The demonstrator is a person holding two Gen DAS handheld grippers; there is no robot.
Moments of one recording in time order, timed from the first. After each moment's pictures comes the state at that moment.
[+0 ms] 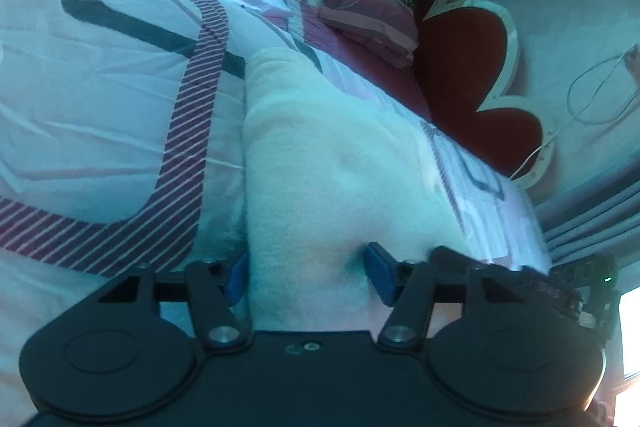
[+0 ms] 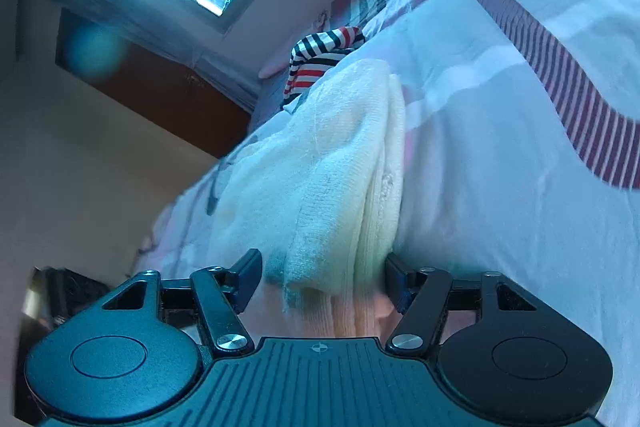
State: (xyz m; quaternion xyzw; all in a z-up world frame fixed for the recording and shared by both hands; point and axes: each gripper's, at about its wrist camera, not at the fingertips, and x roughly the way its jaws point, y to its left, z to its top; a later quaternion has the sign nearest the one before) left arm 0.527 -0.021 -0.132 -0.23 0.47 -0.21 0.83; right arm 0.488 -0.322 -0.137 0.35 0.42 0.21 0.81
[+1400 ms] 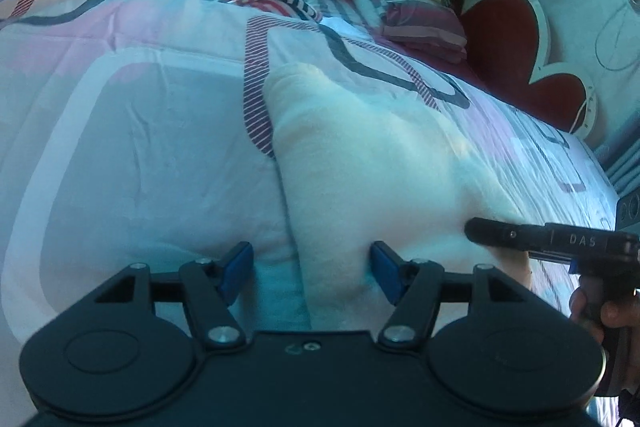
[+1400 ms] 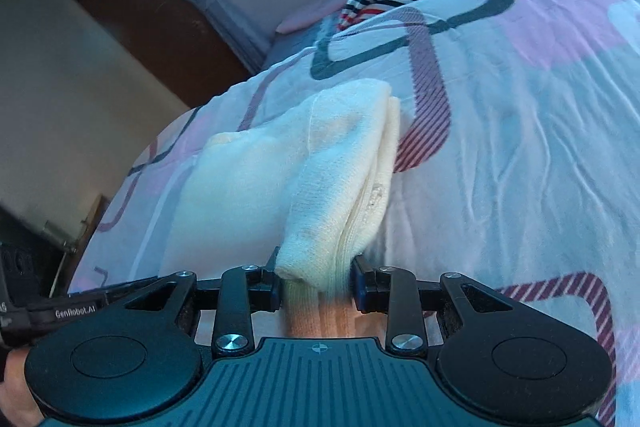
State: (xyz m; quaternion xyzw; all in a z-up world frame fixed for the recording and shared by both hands) left arm 0.437 0.215 -0.100 -0.10 0.45 -0.16 0.87; right arm 0.430 -0.037 -0.122 0.27 0.43 0.19 0.84
